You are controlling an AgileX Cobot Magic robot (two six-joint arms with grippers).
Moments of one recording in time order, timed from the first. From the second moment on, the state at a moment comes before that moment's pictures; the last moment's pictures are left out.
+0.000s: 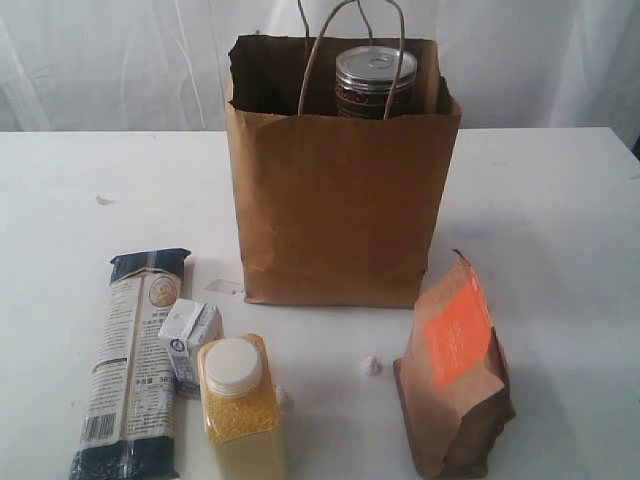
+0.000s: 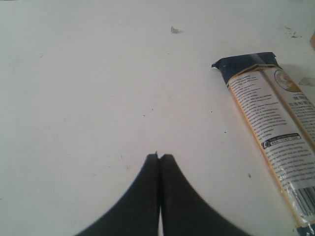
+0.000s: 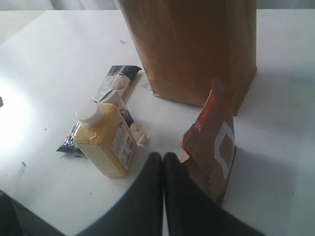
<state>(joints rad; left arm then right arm) -0.06 0.00 0.02 0.13 0.43 -0.12 0.44 0.24 -0.75 0.25 1.04 0.04</state>
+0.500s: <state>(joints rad) -0.06 0.00 0.02 0.13 0.43 -0.12 0.44 0.23 -0.71 0.22 0.65 -0.21</state>
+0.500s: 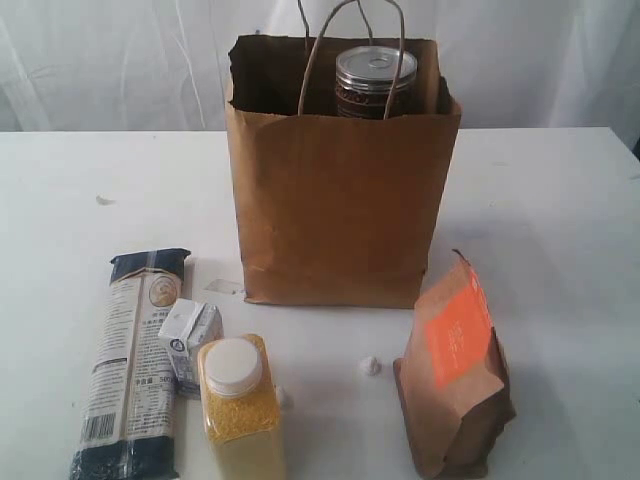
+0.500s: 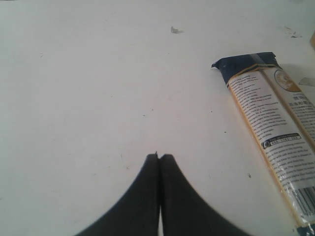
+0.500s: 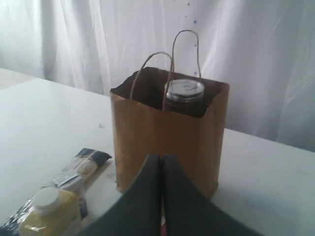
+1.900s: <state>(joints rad) -0.06 0.00 0.02 0.13 0.43 -0.12 0.16 0.00 -0.01 0.20 0.34 -0.13</state>
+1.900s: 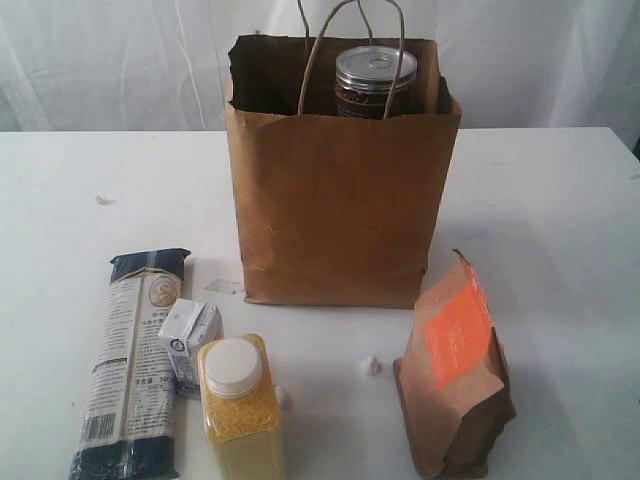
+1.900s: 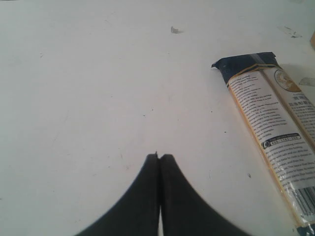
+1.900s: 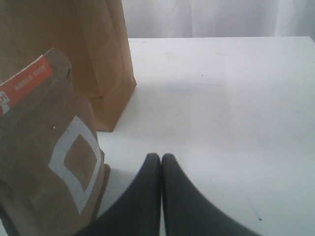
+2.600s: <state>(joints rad) -0.06 0.00 0.02 0.01 0.25 -0.21 0.16 0.00 -0.01 0.20 0.34 -0.13</state>
